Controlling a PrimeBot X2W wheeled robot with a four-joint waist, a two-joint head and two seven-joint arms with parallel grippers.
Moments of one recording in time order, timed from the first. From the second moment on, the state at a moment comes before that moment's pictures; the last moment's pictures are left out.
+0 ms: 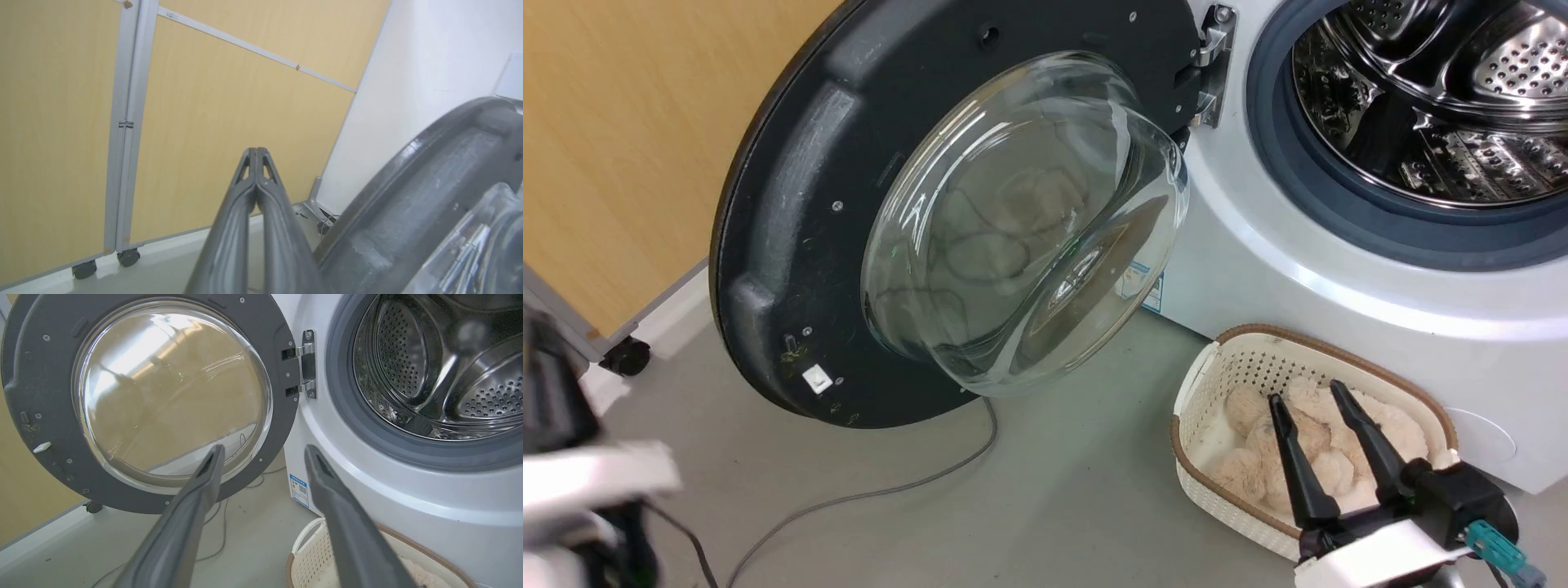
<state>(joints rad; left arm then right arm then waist) -0.12 0.15 0.30 0.00 -0.38 -0.01 -0.25 -0.04 -0.11 0.15 0.11 0.21 0.13 -0.26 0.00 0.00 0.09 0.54</state>
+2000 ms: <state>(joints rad) -0.04 0.05 -0.01 -0.01 -1.51 -0.02 0.90 0.02 -0.08 0.05 0.04 0.18 0.13 -0.26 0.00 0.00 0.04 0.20</state>
